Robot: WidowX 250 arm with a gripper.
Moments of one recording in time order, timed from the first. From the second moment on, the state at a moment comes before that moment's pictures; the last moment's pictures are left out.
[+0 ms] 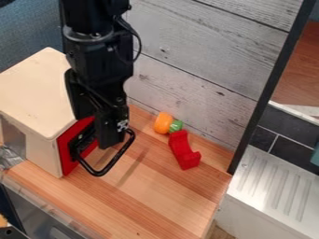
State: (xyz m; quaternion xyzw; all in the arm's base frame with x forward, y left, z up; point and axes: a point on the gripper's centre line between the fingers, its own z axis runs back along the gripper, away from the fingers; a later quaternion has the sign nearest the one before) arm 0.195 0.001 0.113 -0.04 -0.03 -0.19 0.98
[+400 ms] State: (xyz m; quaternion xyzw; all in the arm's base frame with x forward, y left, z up) arm 0.206 -0.008 0.094 -0.10 -0.06 -0.17 0.98
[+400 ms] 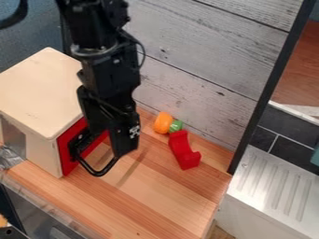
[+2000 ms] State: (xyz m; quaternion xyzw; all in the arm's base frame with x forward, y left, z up) arm 0.252 -0.024 0.014 0.14 -0.03 -0.17 0.97
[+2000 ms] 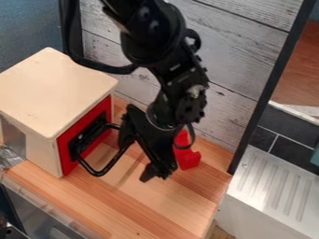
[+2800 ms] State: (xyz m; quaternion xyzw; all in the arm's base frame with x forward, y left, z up) arm 0.242 0.006 -0.014 0.10 0.01 -0.15 0.98
